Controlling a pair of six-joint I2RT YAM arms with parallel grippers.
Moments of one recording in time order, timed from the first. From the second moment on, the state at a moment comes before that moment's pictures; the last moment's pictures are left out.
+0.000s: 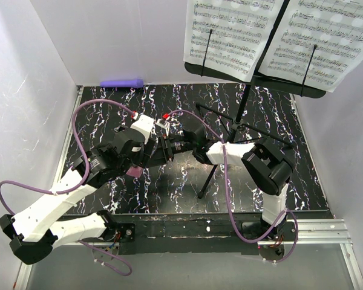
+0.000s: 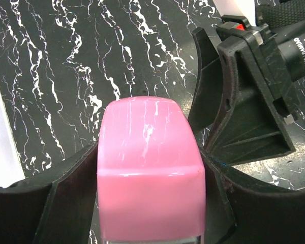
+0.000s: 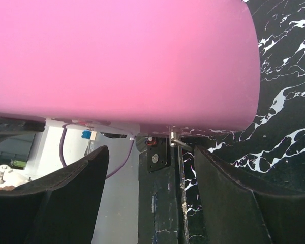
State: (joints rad) left arm -0.86 1.00 1.20 -0.92 -0.54 -0.11; right arm 0.86 1.90 1.12 0.63 -0.93 0.83
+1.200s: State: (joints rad) left arm -0.86 0.98 1.18 -0.93 -0.54 -0.16; right arm 0.84 1.91 1.11 0.61 -0.93 0.81
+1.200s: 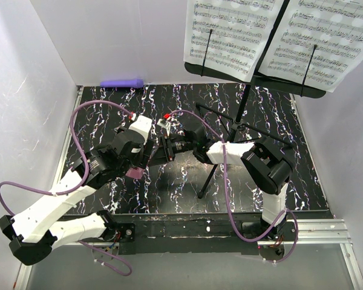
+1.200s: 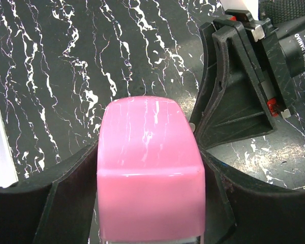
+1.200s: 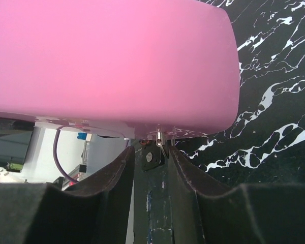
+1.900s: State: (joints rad) left arm -0.86 0.82 1.06 -0.82 -0.51 -0.11; right arm 0.84 1.91 1.11 0.61 -0.90 0.93
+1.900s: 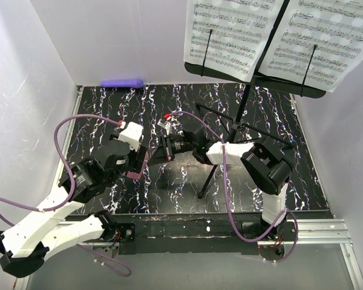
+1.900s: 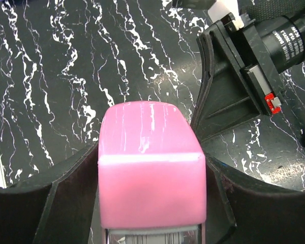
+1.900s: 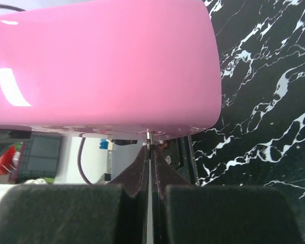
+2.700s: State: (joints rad) left arm -0.86 0.34 0.66 -0.51 -0.39 0.07; right arm 0.92 1.85 0.89 0.77 -0.65 1.62
